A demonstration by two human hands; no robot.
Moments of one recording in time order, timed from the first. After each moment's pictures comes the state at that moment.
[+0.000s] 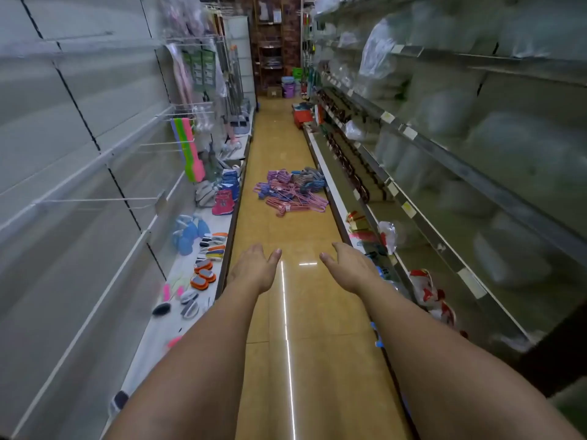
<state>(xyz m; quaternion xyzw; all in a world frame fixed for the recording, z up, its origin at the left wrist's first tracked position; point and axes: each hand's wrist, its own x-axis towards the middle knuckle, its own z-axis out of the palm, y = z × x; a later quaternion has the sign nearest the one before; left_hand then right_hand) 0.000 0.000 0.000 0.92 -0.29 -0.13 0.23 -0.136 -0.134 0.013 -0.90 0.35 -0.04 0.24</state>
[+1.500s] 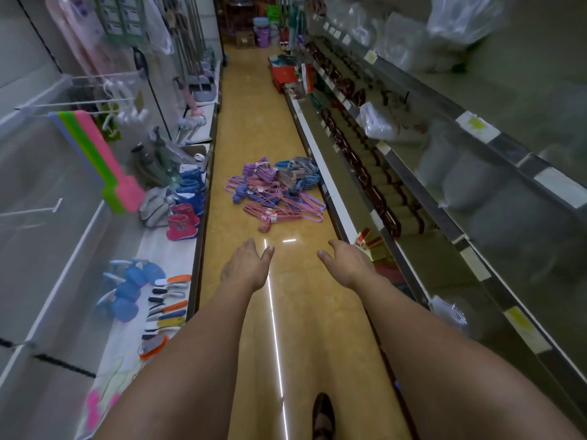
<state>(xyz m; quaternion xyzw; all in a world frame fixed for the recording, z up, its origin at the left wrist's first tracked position) 0.495 -0.431 -0.083 0.92 -0.29 -0.20 0.19 0.349 -0.564 -0.067 -0.88 0.40 0.02 0.25</state>
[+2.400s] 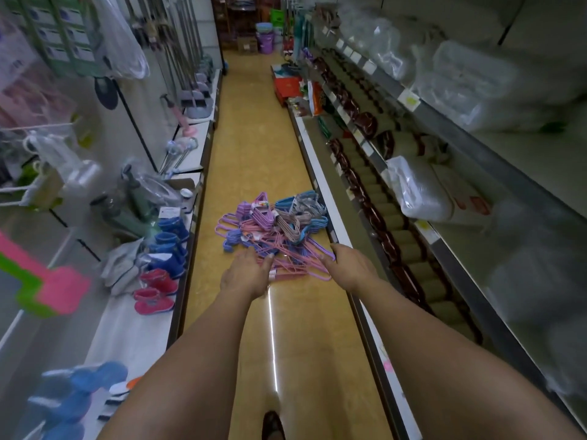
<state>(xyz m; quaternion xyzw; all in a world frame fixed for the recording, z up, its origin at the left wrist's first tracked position) 0.809 -0.766 -0.104 0.92 -0.29 -0.19 0.20 0.655 -0.901 -0.068 -0.89 0.39 0.02 0.24</state>
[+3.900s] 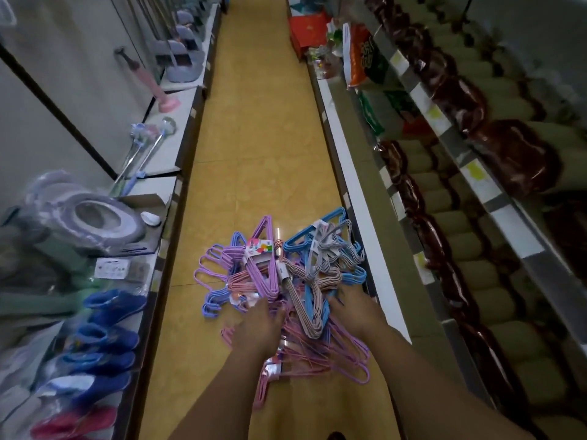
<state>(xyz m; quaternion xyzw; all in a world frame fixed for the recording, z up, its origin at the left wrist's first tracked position) 1.189 -1.176 -0.367 0.90 -0.24 -0.32 0.14 1.070 -1.334 -0.341 -0.85 0.39 0.13 0.32</state>
